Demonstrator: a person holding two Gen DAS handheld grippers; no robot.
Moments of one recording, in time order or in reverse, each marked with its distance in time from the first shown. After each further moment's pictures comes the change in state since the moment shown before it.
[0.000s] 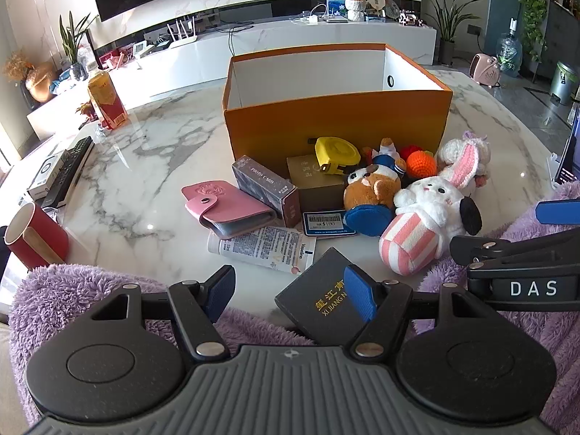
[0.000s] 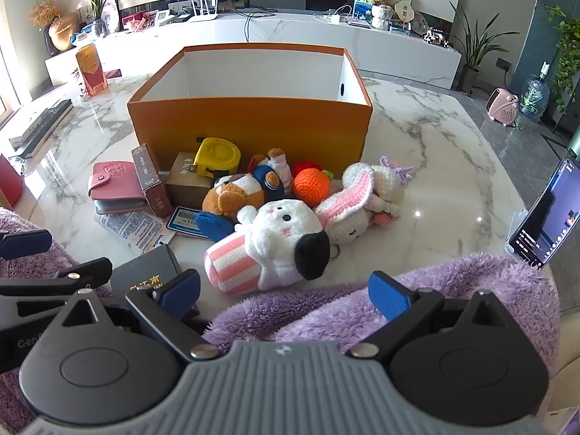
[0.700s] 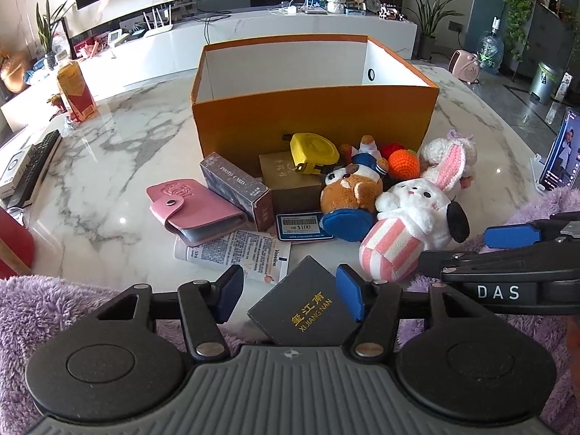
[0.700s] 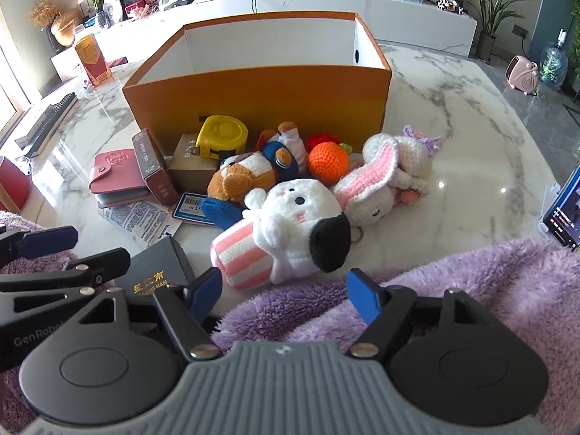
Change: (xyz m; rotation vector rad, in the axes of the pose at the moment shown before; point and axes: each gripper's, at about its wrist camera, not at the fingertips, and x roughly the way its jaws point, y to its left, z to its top) left arm 0.025 -0.001 0.013 0.003 0.035 -0.109; right arm 0.033 -0.008 0.008 0.050 0.096 0.088
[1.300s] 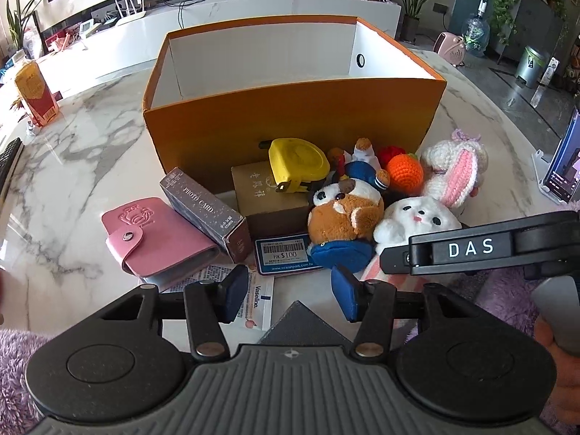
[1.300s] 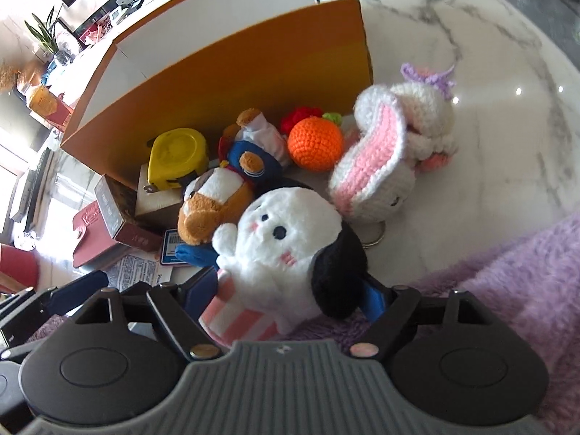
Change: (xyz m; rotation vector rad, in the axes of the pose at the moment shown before) left arm 0.049 -0.001 0.035 0.034 0.065 -0.064; right arm 0.069 -0.035 0.034 0.317 0.162 0.132
